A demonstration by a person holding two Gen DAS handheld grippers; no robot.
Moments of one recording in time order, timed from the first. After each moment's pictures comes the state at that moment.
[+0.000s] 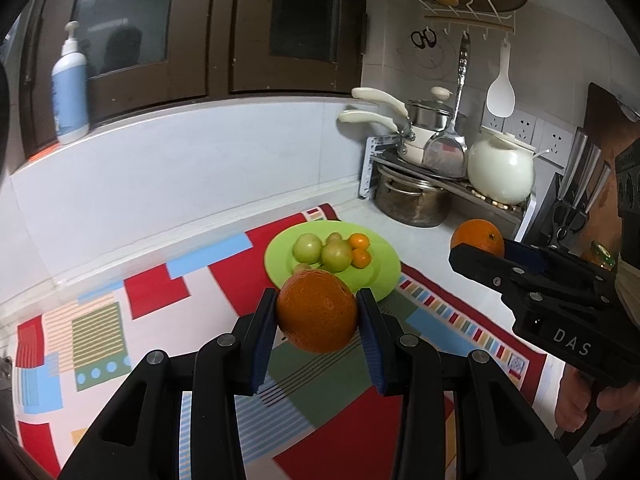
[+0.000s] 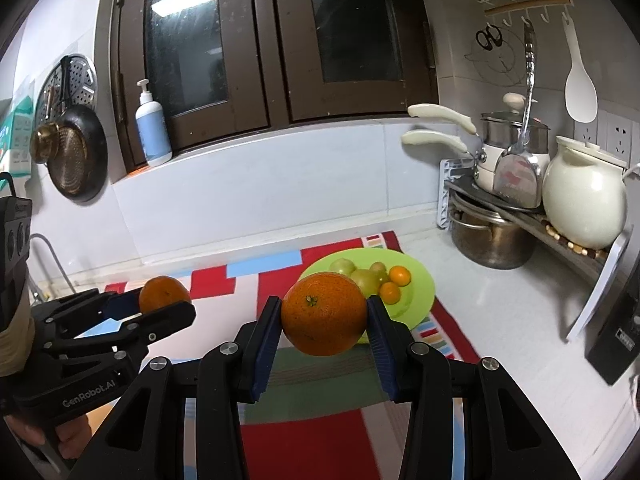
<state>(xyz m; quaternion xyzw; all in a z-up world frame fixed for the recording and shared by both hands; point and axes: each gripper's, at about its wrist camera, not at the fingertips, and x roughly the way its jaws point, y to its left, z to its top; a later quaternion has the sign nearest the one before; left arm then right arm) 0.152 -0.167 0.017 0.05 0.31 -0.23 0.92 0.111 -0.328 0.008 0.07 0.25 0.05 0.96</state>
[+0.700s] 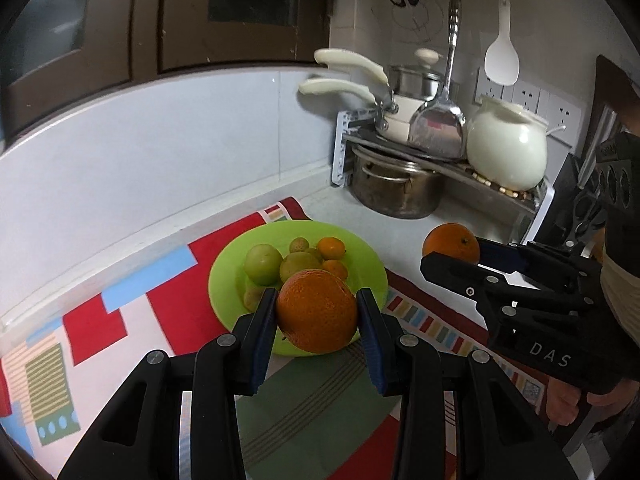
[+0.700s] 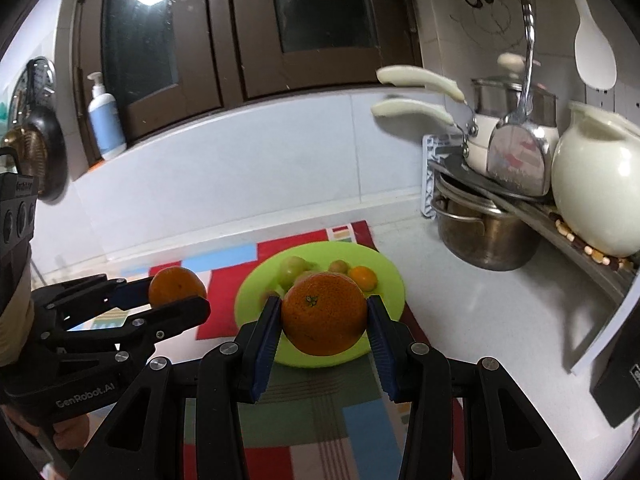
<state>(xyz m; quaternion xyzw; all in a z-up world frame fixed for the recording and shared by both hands) 0.234 -0.238 -0.022 0.08 0.33 -0.27 0.90 0.185 -0.393 -0.031 0.07 0.29 0.05 0.95</state>
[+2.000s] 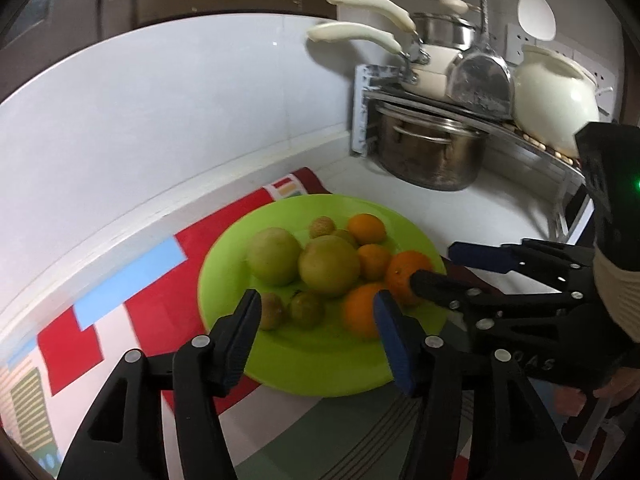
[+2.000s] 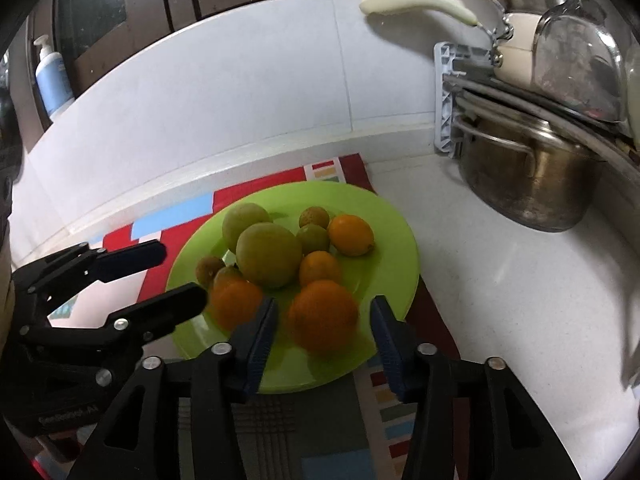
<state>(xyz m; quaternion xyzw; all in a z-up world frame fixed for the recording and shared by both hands) 0.293 -0.252 -0.079 0.11 0.36 -0.25 0.89 0.270 -0.408 -0.110 0.08 0.37 0.06 0.92</state>
